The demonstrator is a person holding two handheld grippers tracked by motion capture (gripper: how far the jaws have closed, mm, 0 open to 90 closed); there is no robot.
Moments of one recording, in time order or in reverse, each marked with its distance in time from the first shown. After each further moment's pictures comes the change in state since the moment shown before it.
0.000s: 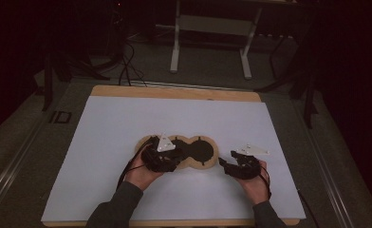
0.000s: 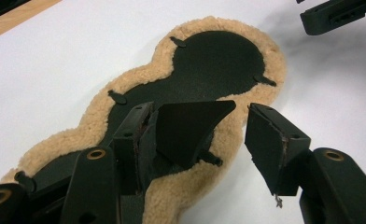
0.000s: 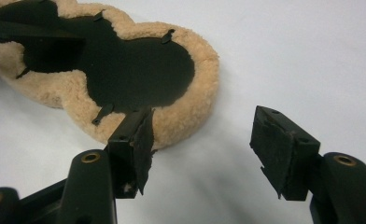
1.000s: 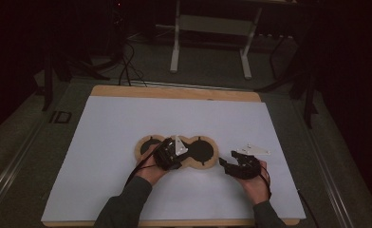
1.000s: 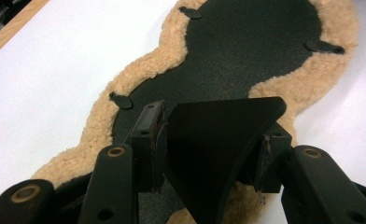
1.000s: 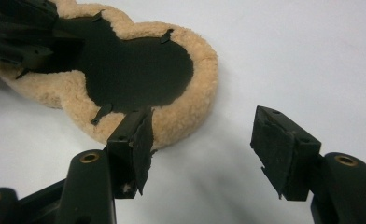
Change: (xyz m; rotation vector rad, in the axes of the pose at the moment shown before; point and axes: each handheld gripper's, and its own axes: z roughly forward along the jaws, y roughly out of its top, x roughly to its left) left arm -0.008 0.003 0.045 0.122 0.124 0.167; right arm -0.002 -0.001 0.000 -0.001 0.005 0.007
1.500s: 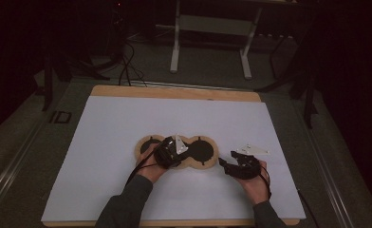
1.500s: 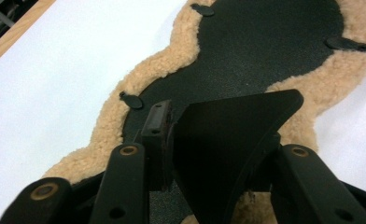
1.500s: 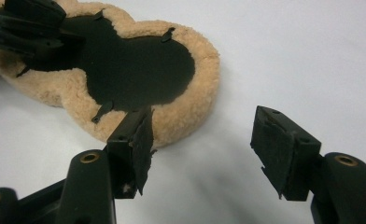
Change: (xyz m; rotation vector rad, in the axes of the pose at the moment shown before) left arm 0.003 0.001 0.004 0.016 0.031 -0.001; right arm 0.000 0.000 0.000 0.004 0.004 0.001
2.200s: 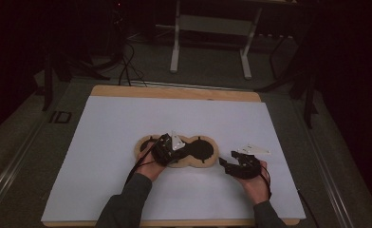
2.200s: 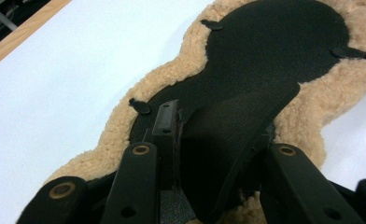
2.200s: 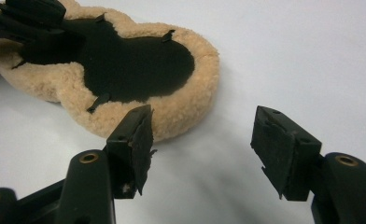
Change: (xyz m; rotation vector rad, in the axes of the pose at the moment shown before) left arm 0.010 -0.001 -0.003 -0.053 -0.020 -0.063; right arm -0.002 0.000 -0.001 -0.006 0.011 0.020
